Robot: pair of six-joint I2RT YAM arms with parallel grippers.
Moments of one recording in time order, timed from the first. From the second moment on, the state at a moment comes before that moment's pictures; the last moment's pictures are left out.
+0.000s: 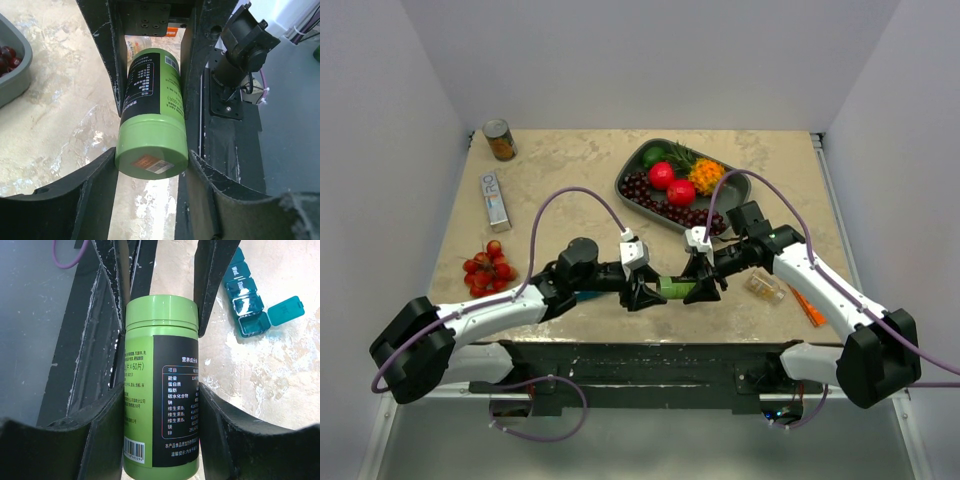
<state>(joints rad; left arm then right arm) -0.84 1.22 0.55 0.46 0.62 -0.09 0.42 1.24 0.90 -0.80 -1.07 -0.91</state>
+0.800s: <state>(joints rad) -0.84 1.26 0.76 0.17 0.58 -0.14 0.43 1.24 0.90 -0.76 -1.01 -0.85</state>
